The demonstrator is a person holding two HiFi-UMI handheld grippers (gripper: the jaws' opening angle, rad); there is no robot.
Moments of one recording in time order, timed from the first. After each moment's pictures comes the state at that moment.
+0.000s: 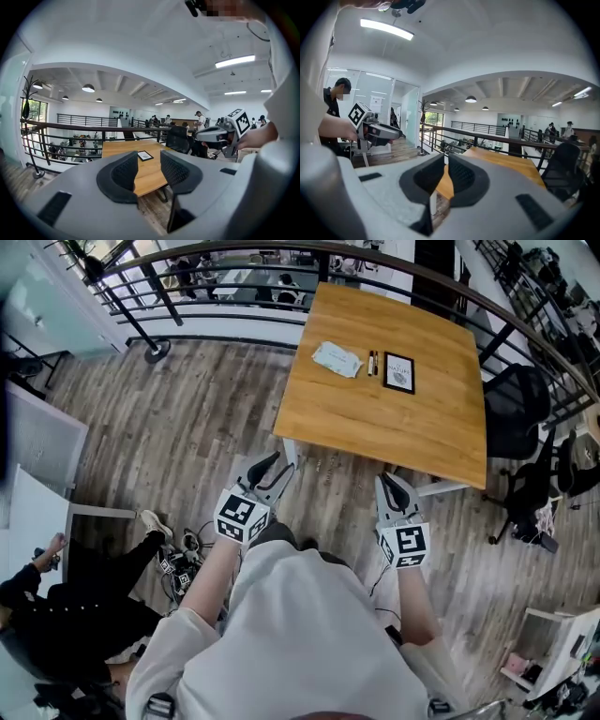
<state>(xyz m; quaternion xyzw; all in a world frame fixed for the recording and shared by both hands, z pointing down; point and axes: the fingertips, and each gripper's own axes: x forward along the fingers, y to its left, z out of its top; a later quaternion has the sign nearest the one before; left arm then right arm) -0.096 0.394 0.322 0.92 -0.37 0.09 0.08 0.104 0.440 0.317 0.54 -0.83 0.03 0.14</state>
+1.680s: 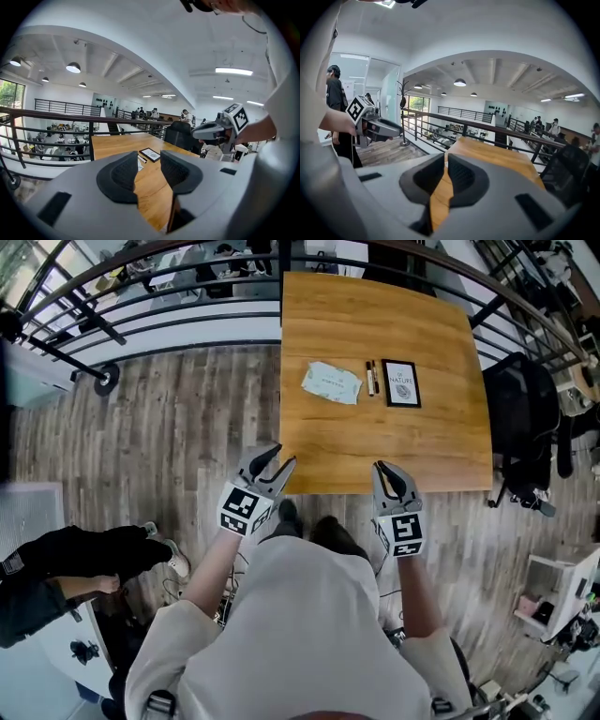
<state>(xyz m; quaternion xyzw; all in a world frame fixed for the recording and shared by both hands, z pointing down) -0.116 0.077 0.386 0.95 -0.25 0.13 0.12 0.057 0.153 0.366 0.61 -0.76 0.09 0.22</state>
